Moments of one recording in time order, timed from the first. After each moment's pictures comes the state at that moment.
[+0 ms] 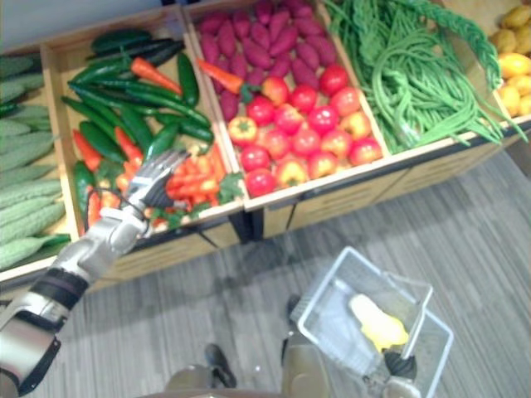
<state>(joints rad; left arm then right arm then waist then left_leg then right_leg) -0.56 0.65 -0.42 0.51 0.64 -0.25 0.34 0.15 -0.16 -0.45 0.85 -0.04 -0.16 -0.19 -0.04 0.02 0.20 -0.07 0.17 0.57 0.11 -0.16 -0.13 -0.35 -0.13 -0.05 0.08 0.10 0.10</state>
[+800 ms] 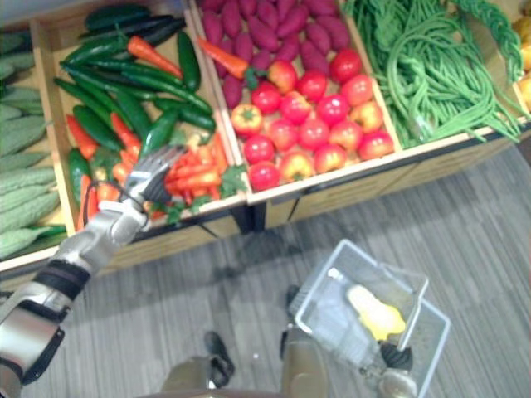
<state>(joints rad) -0.63 0.63 -0.43 0.60 0.65 -0.23 0.33 0.13 -0.16 -0.42 0.84 -0.04 -0.16 -0.20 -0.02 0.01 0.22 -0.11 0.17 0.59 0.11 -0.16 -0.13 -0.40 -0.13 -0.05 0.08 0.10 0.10</state>
